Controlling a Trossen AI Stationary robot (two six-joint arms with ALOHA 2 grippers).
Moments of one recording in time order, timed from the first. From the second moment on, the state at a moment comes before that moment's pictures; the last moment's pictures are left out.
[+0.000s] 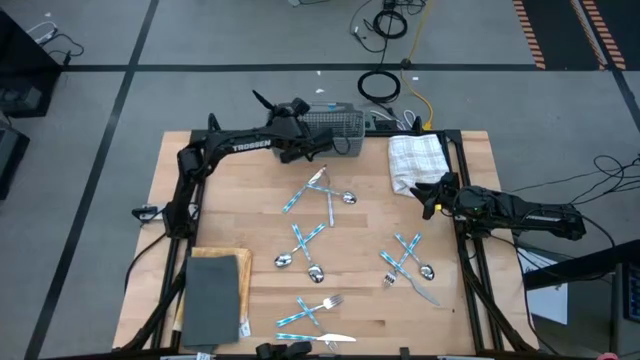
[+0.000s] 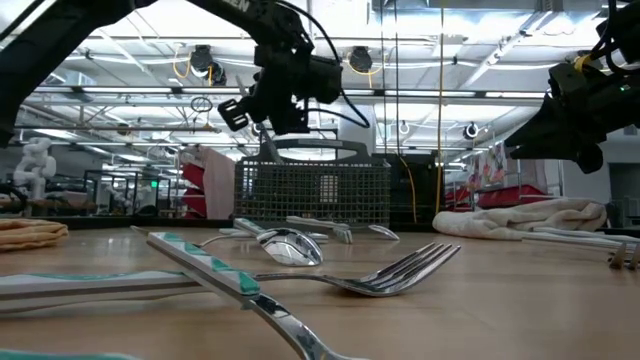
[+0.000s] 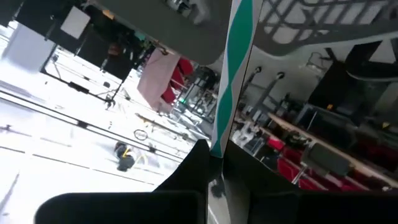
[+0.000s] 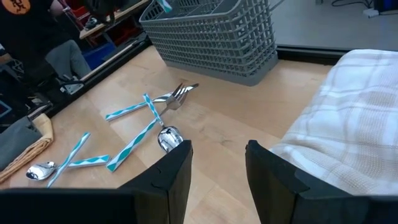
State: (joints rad) left arm 0.40 2.07 1.81 -1.31 -1.35 0.95; right arm -0.07 0.06 0.16 -0.47 0.47 0.65
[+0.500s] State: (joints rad) left arm 0.40 2.08 1.59 -1.03 -1.36 1.17; right arm -0.07 0.06 0.16 -0.47 0.47 0.65
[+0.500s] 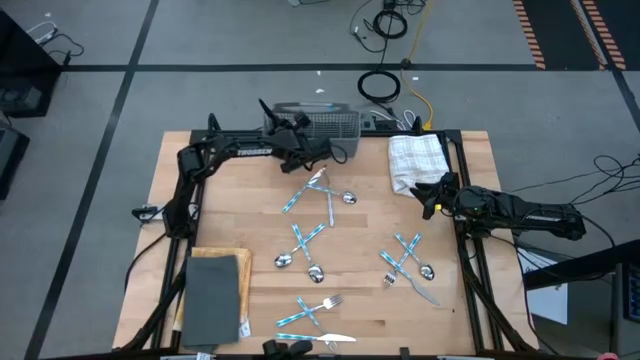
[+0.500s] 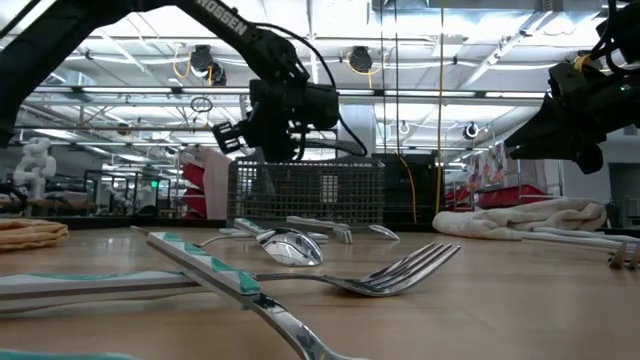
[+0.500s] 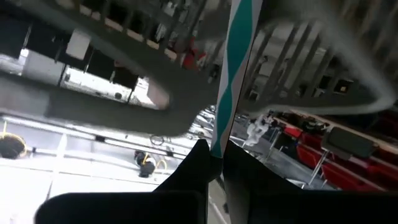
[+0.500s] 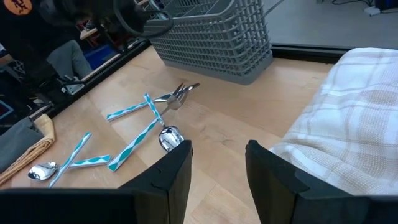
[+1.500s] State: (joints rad) left arm 0.38 2.03 1.81 -1.01 -1.32 1.16; right arm -0.07 0.06 0.16 -0.47 0.47 0.64
